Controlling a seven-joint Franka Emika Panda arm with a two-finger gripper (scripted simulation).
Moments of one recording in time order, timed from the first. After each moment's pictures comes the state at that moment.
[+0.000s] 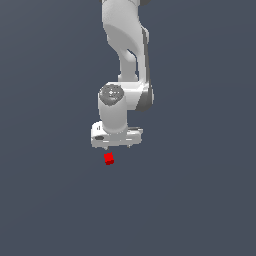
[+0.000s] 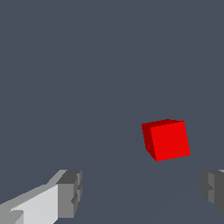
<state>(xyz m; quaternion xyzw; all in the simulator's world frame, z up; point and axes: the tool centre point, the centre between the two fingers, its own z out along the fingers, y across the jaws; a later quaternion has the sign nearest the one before) 0.010 -0.046 0.102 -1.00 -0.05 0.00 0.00</state>
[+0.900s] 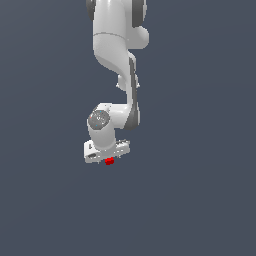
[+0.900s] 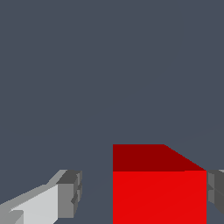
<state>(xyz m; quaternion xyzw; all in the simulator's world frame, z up) 0.027 -0.092 0.021 -0.99 -0.14 0.00 0.00</state>
